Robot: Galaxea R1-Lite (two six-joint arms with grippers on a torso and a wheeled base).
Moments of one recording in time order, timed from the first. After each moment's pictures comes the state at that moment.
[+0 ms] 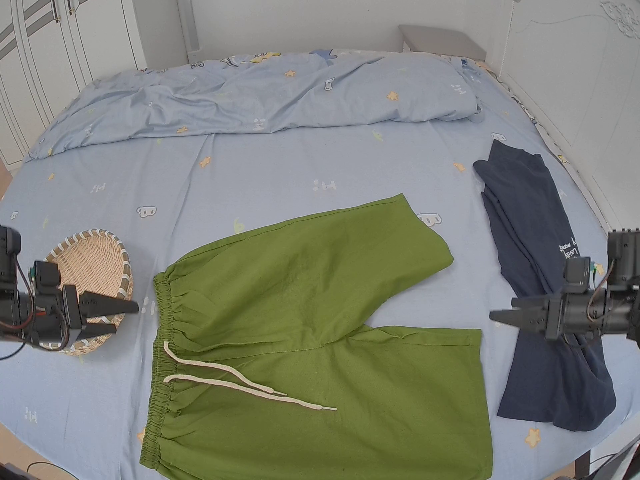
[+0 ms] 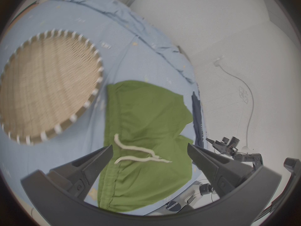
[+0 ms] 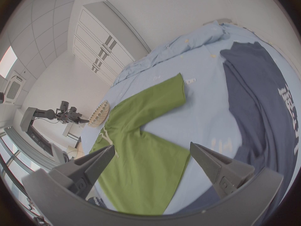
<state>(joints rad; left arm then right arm) 0.26 1.39 -0.68 0.08 -0.78 -0.23 0.07 1.52 -0.50 -0.43 0.67 0.05</state>
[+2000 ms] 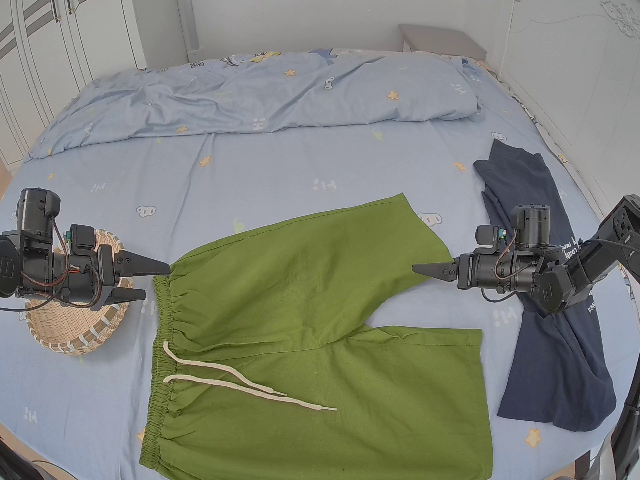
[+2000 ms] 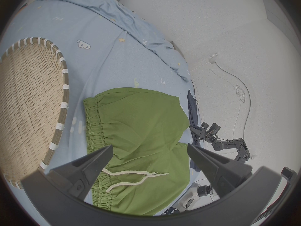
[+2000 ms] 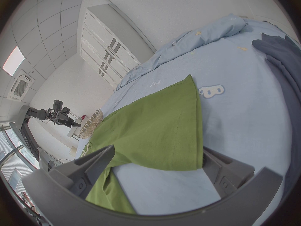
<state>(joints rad) 0.14 1.62 -0.90 0.02 -0.78 -0.29 0.18 2.14 -1.00 -0.68 0.68 0.14</state>
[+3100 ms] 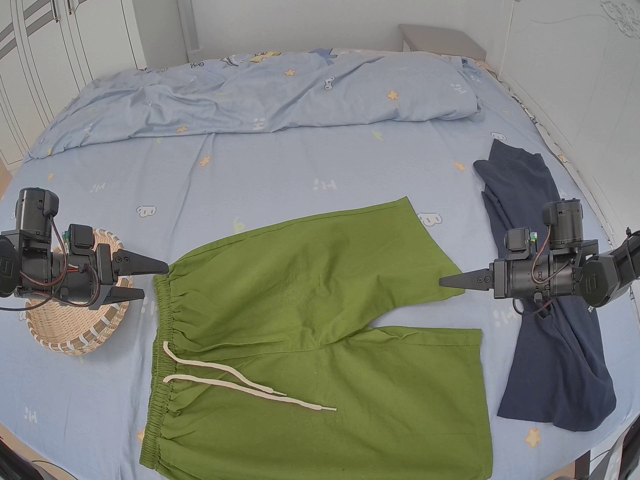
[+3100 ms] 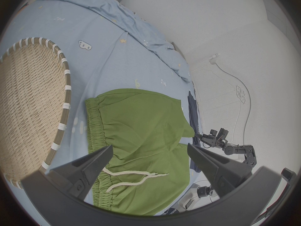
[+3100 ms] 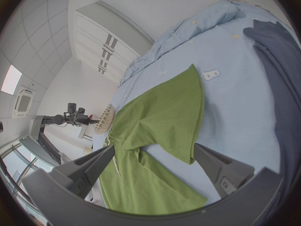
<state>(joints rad) 0.14 1.62 -0.90 0.02 -0.78 -0.29 0.15 1.89 -0.88 -0.39 0.77 0.15</state>
